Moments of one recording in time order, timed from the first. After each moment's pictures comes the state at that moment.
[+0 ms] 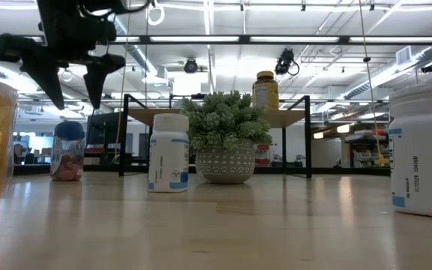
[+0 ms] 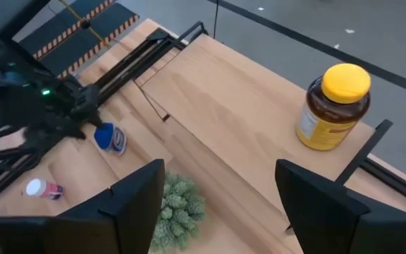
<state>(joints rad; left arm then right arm) 0.04 1.16 0.89 -1.04 -0.13 0.62 -0.12 1.49 2.12 -1.36 0.32 0.60</state>
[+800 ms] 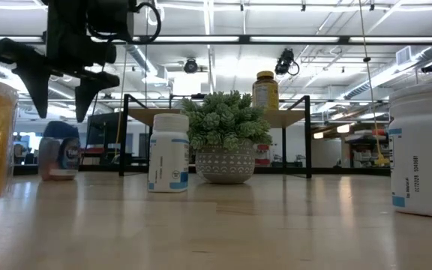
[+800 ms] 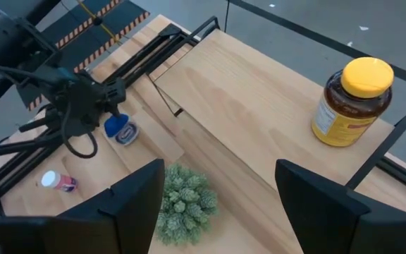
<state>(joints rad) 0.14 1.25 0.91 -1.17 -0.05 0.64 -0.09 1.49 2.12 -1.36 0.32 0.63</state>
